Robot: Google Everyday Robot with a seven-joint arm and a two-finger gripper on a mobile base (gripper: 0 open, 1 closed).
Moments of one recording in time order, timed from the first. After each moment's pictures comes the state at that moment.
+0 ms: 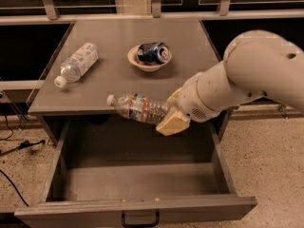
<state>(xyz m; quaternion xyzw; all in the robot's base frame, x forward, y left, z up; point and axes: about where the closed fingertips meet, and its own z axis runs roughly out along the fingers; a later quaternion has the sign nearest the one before) 0.501 -0.050 0.849 -0.58 0.74 0.09 0.32</state>
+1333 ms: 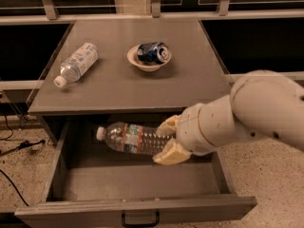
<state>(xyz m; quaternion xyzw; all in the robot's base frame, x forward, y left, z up) 0.441 -0.036 0.819 -0.64 0.68 0.10 0.34</state>
